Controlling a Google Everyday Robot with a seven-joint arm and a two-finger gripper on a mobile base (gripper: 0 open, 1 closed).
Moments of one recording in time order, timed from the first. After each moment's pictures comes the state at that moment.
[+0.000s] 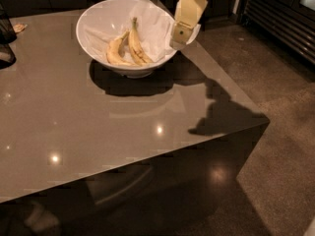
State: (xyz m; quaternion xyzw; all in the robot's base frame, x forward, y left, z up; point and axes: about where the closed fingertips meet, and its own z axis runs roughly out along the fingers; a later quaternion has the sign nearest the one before) arm 0.591 -0.072 1.026 -0.60 0.78 0.00 0.20
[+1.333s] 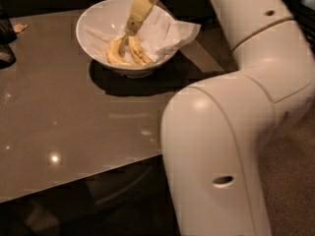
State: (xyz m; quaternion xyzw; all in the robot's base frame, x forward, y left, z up) arm 0.700 0.022 0.989 -0.57 0.78 0.09 0.22
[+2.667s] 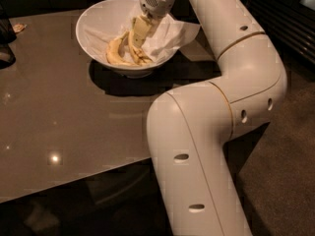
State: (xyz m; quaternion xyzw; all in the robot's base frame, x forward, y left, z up) arm 0.735 0.020 0.918 -0.51 0.83 0.12 0.17
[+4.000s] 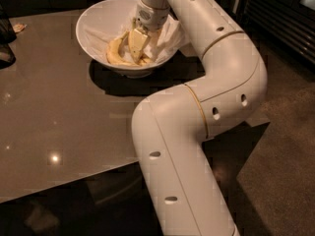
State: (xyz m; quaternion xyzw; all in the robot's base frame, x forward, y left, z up) arm 0.748 0.021 0.870 -0.48 0.87 0.08 0.11
